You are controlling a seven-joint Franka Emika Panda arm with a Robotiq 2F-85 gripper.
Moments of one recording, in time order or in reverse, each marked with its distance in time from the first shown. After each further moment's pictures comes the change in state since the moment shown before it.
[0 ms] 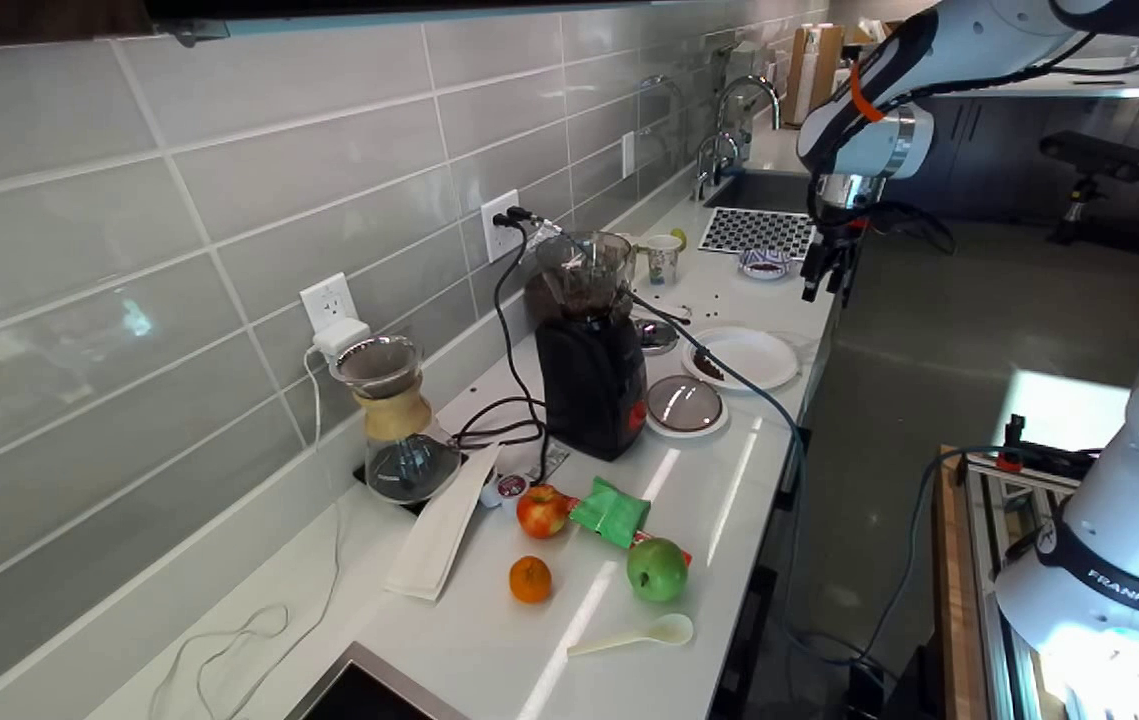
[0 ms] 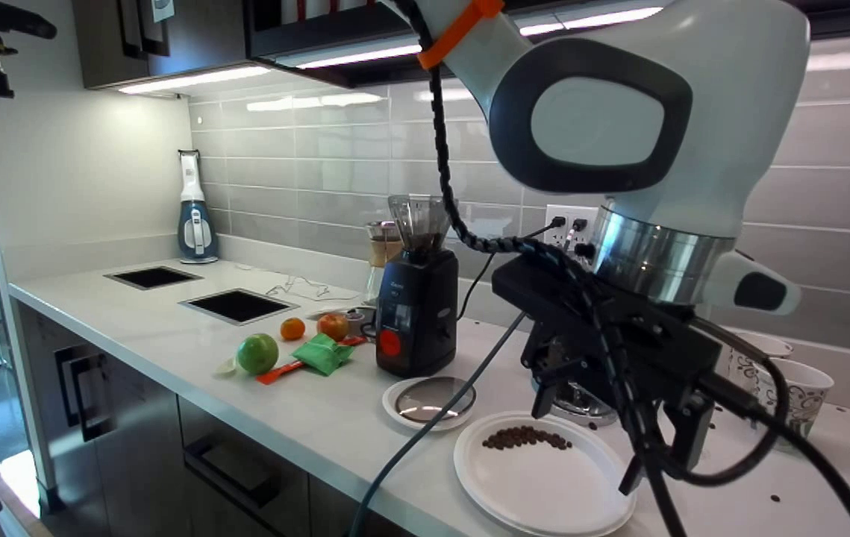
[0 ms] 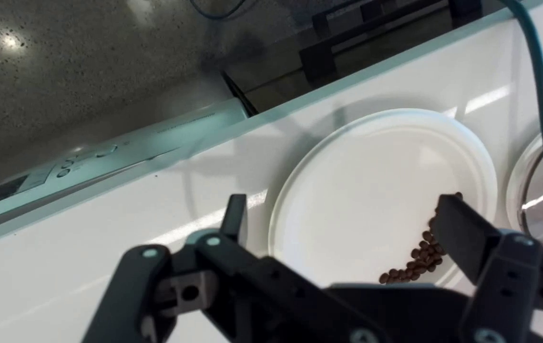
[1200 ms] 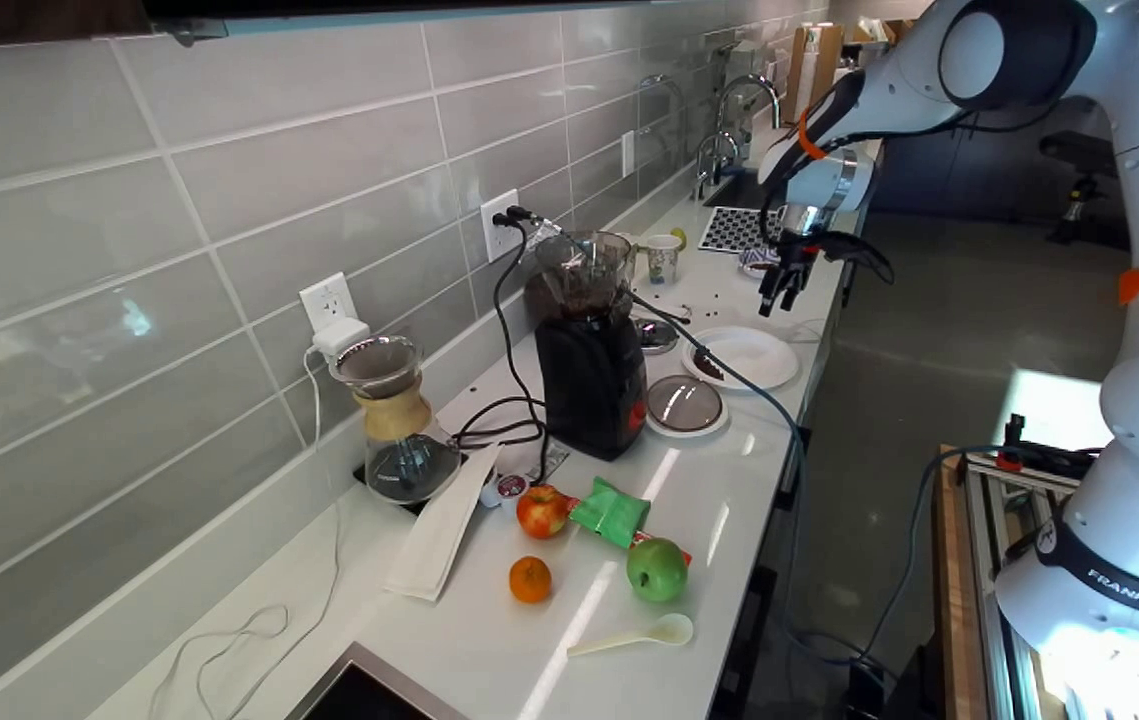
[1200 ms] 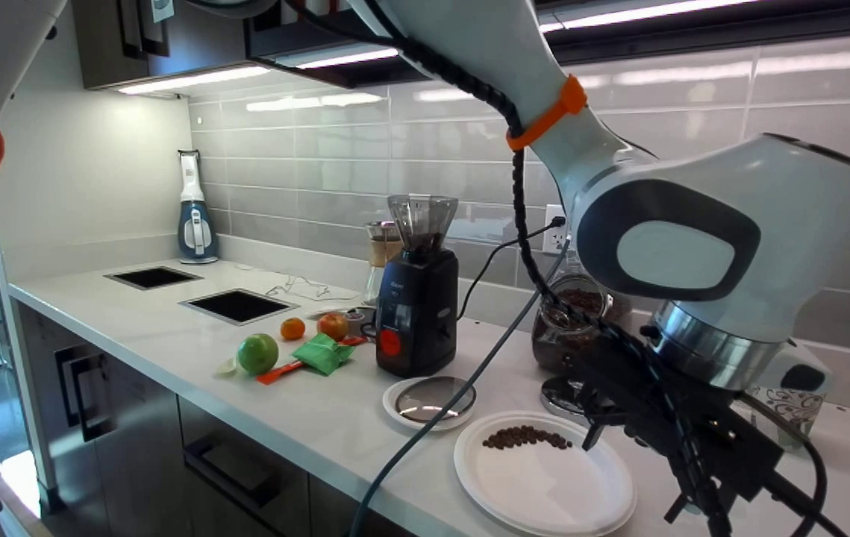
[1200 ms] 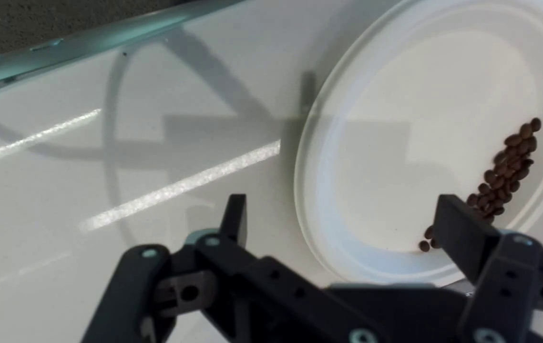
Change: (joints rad) arm -0.184 0.316 0.212 0.300 0.145 0.008 -0.094
